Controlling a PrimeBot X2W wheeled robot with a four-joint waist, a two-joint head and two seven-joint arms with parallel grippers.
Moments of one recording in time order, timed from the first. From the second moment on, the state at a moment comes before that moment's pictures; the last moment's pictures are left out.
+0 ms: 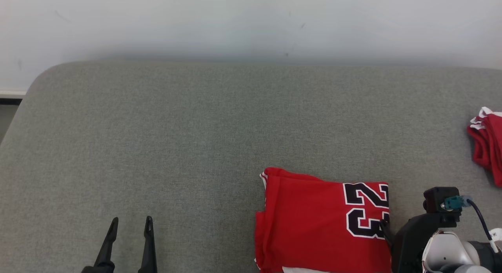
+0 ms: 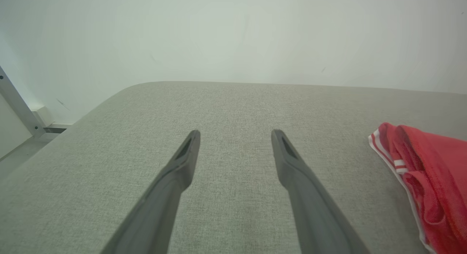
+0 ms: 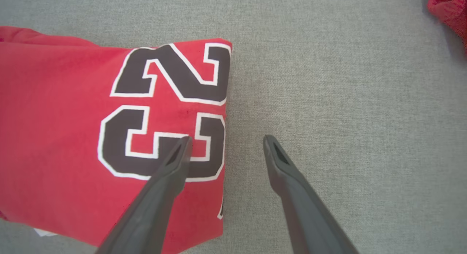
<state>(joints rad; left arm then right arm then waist) 0.05 0.05 -0.01 0.12 -0.10 -0.08 -0.26 -0.01 -0.05 -0.18 -0.12 0.07 0.13 0.84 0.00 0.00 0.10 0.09</state>
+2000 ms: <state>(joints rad) -0.17 0.10 -0.06 -0.05 -0.03 -0.10 -0.26 -0.91 -0.53 -0.24 0.31 -0.10 0.13 0.75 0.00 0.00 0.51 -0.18</state>
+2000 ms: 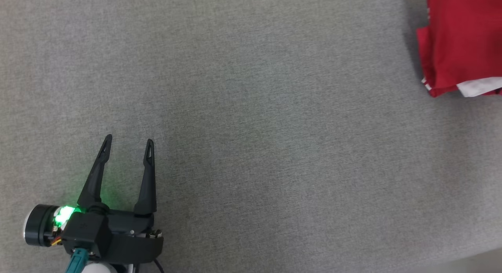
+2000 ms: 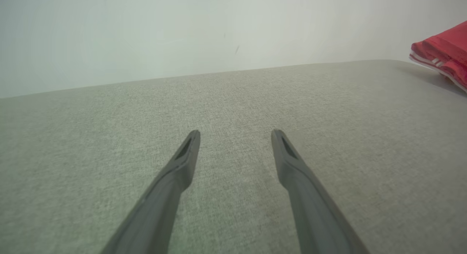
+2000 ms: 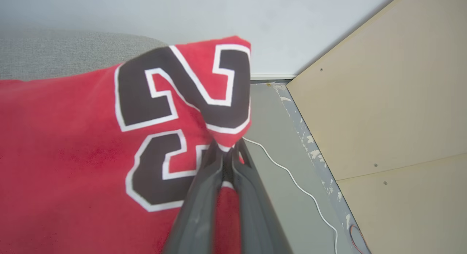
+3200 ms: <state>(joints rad) -0.09 0.08 -0.04 -0.03 -0.10 -0.10 -0.26 -0.47 -0.25 -0.32 0.11 -0.07 0.13 0.09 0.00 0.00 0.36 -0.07</state>
